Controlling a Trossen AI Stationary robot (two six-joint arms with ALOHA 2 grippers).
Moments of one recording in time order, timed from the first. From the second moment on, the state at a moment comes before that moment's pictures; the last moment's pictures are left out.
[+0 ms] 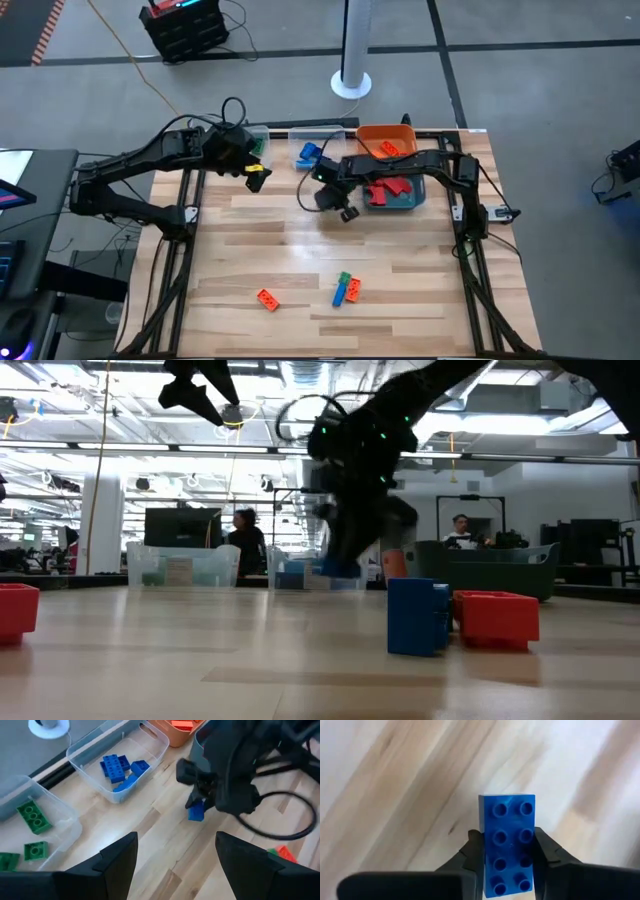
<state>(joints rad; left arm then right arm) 0.27 1.16 1.35 -0.96 -0.16 -0.45 -0.24 2.02 1.47 -0.64 -0.16 -0.77</state>
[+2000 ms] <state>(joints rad) -0.39 1.25 1.11 -0.91 0.15 -0.21 -0.12 1.88 1.81 -1.03 -0.10 0.13</state>
